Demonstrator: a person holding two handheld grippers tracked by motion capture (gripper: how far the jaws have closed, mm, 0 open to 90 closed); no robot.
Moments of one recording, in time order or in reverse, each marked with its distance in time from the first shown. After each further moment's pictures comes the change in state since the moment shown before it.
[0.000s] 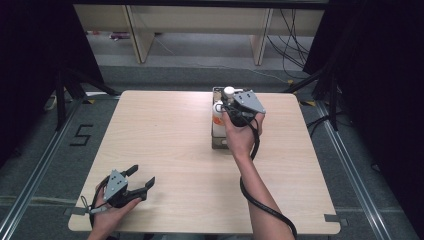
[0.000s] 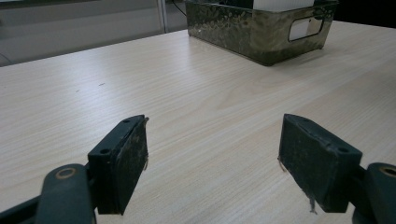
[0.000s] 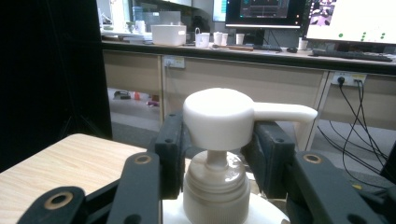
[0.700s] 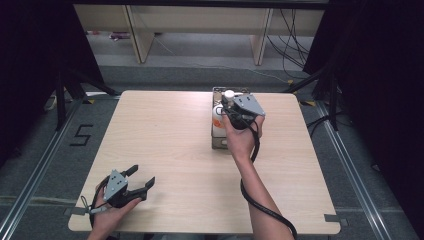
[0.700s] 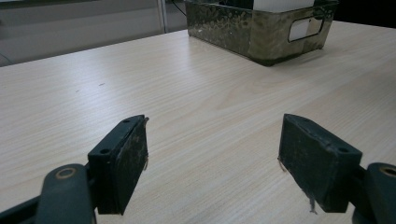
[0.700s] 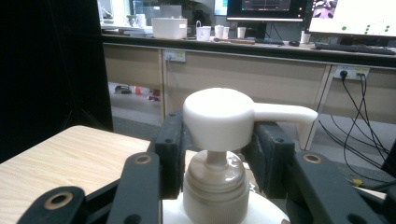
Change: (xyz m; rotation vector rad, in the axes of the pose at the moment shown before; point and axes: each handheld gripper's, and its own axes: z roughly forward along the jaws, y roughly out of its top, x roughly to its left) left arm 0.000 0.000 0.000 0.000 0.000 0.000; right arm -0.002 -0.010 0.000 0.023 0.001 -0.003
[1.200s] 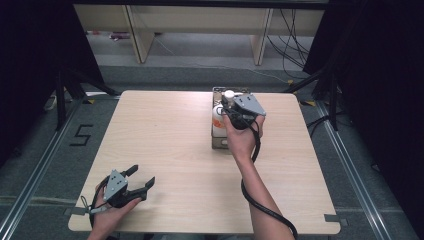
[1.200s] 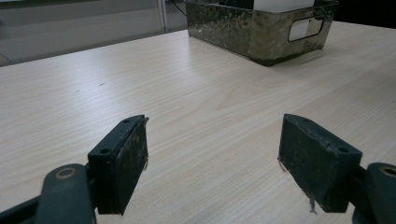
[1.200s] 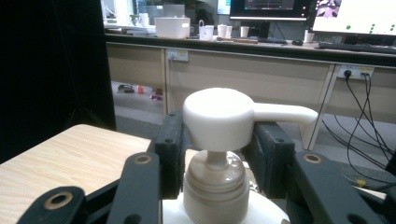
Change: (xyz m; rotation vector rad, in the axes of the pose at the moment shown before) left arm 0.000 0.000 0.001 -0.010 -0.005 -0.003; right arm -0.002 0.001 -0.001 0.004 0.015 -0.005
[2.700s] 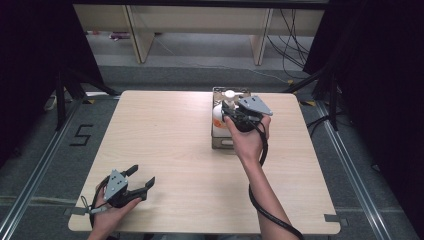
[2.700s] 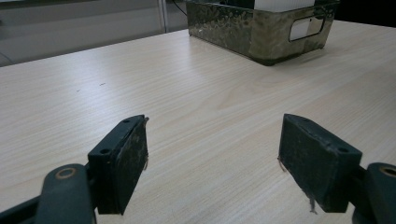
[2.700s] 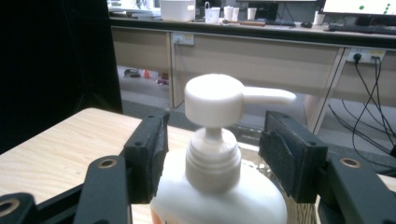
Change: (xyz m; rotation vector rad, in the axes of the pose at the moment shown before) left arm -0.001 0.000 0.000 0.011 0.008 0.005; right arm -0.006 0.007 -0.021 0.088 0.033 0.030
